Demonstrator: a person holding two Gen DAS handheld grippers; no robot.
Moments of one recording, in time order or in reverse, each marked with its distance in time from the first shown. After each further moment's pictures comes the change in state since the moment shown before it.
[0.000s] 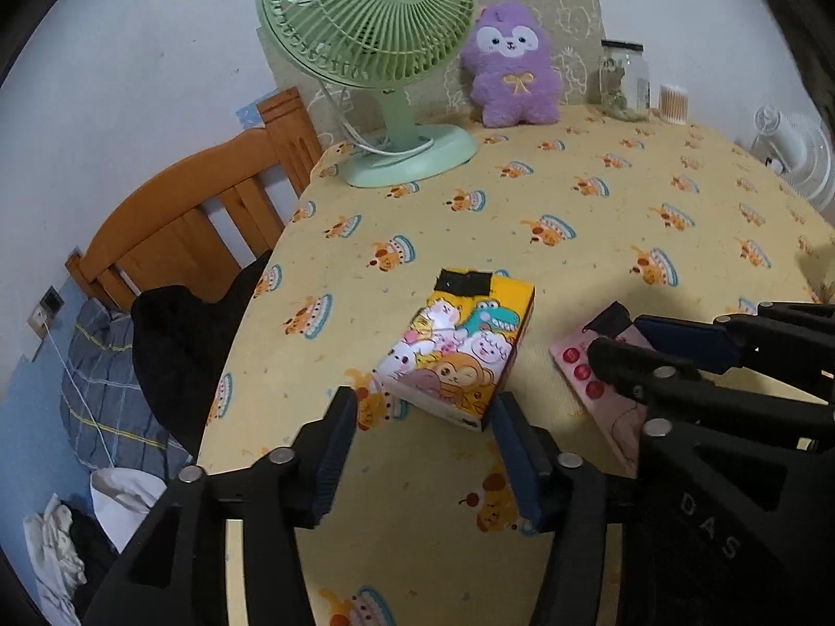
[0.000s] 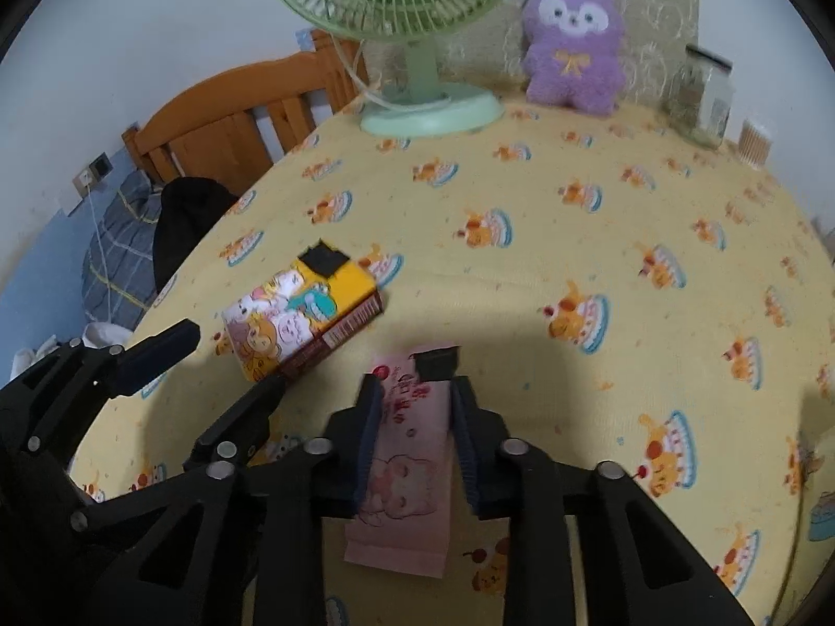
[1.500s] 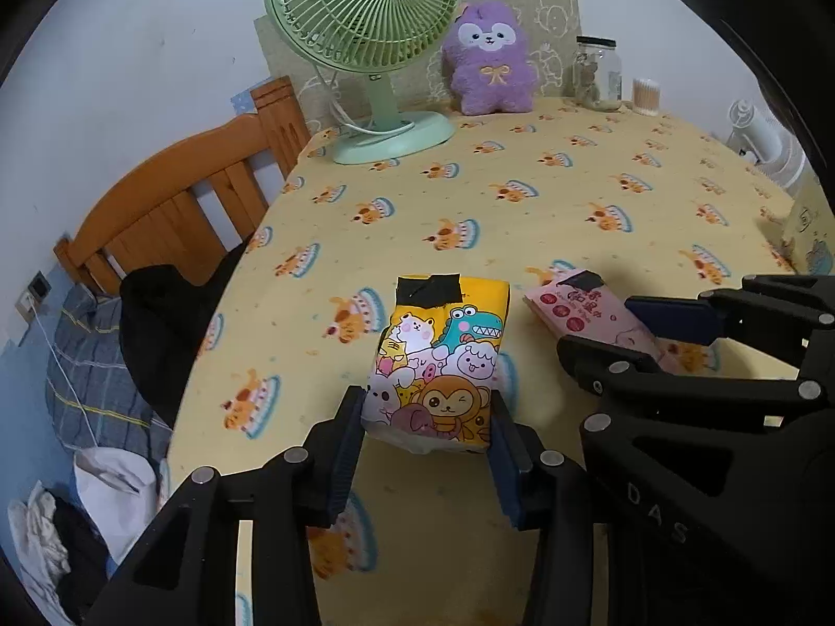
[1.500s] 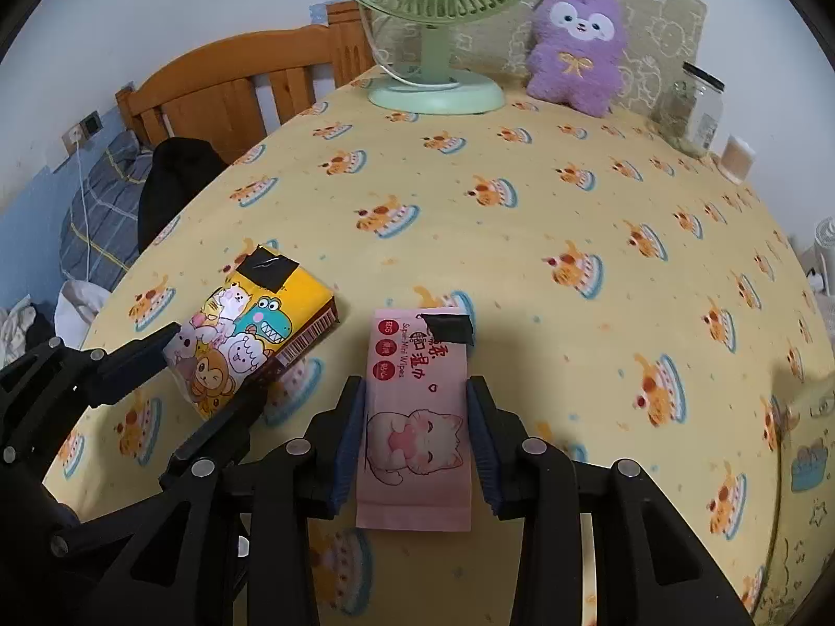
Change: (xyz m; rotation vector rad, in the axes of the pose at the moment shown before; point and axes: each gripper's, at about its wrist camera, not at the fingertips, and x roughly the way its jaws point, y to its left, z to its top) left arm -0.025 -0.003 -0.034 -0.008 0.007 -0.059; right arm -0.008 0.021 -0.029 -0.059 0.048 -0.091
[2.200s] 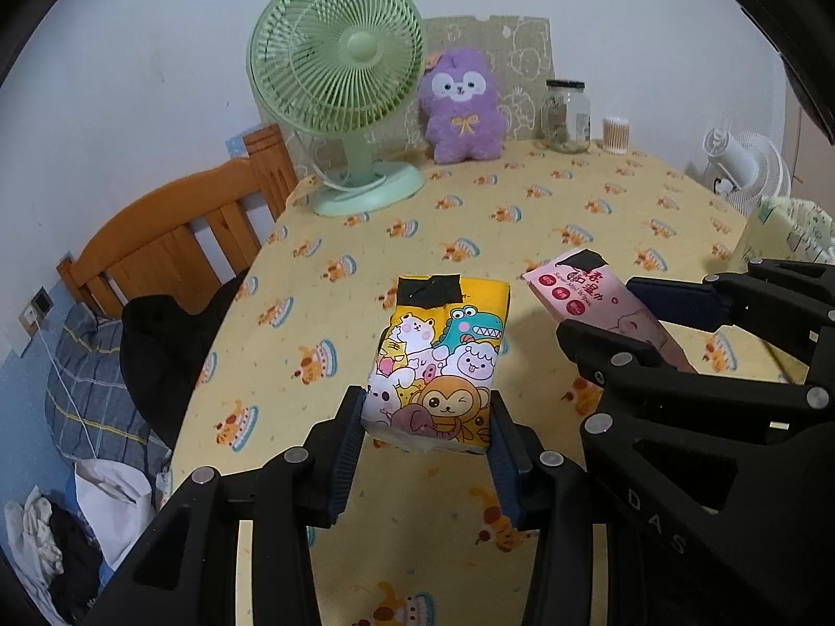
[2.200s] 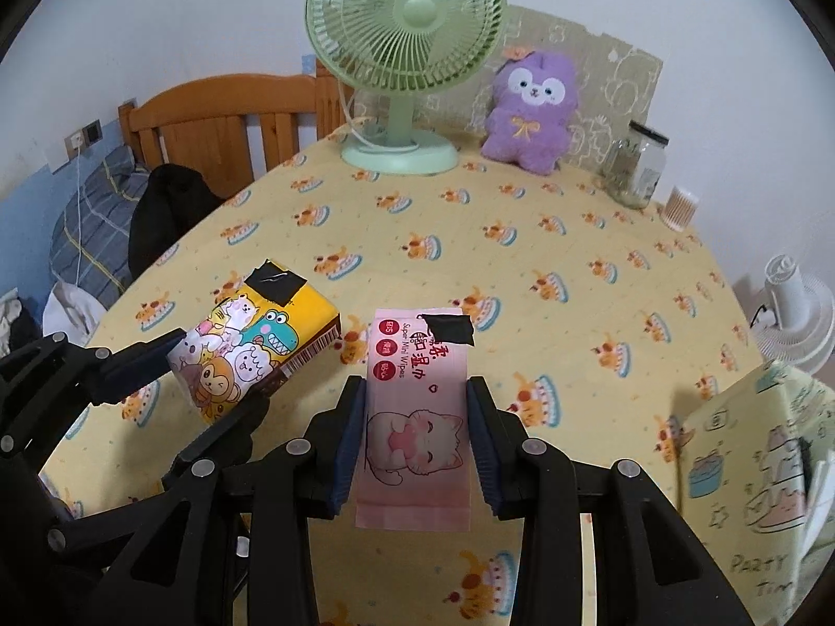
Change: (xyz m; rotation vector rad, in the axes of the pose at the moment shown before) left arm -0.049 -0.035 0.017 -0.004 -0.091 -0.012; right arm -0.067 -0.026 -0.010 -0.058 -0.140 -0.091
